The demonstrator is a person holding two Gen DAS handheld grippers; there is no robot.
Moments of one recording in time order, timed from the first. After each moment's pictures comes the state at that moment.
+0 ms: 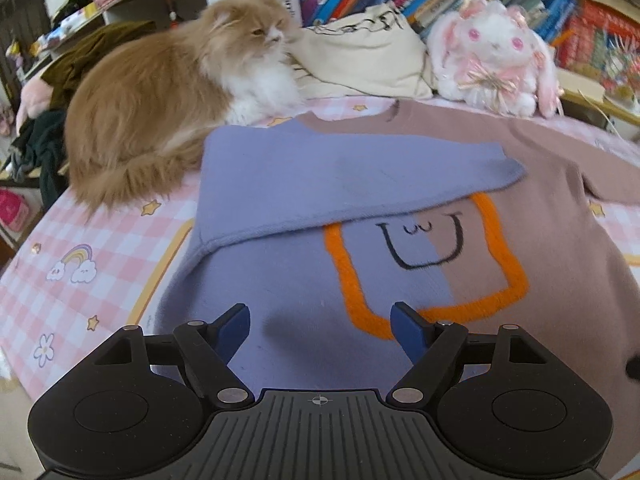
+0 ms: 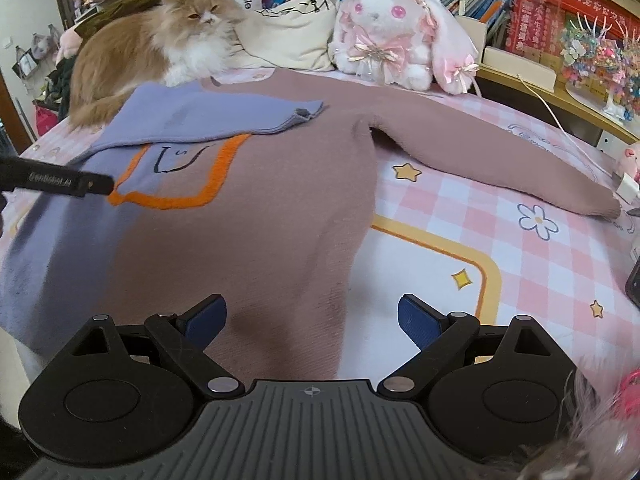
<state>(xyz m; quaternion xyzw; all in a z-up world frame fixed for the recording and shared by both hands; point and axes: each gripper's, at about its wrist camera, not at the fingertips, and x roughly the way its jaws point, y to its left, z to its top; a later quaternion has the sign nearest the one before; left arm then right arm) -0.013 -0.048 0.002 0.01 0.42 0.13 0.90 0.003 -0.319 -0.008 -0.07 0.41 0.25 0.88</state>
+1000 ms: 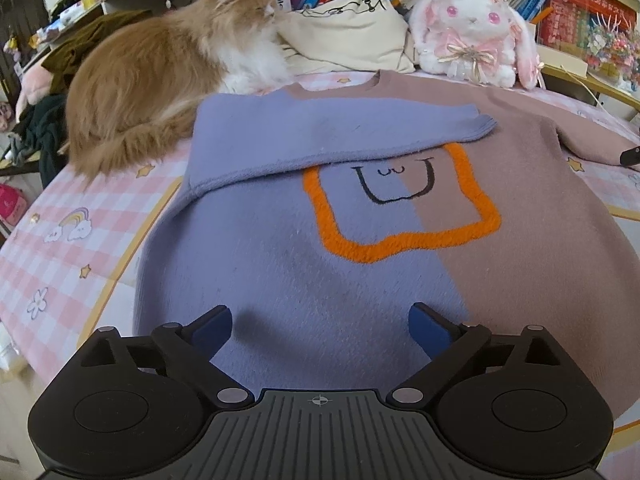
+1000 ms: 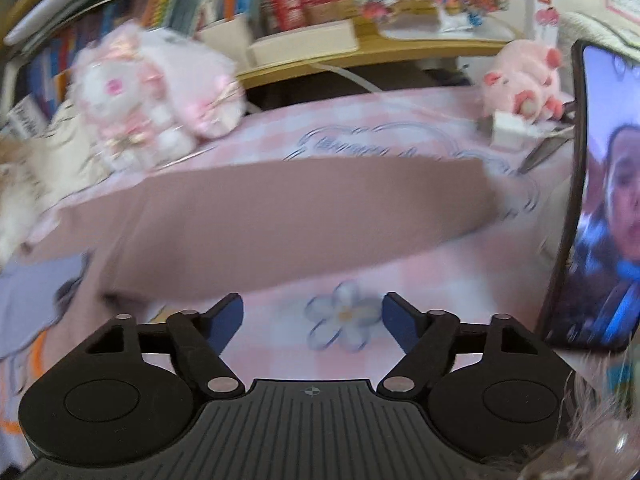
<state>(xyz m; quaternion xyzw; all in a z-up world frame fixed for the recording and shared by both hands) -0.047 -0.066 -0.015 0.00 0.43 0.13 0.89 0.154 -0.428 -0.010 0.11 0.44 0.03 0.89</state>
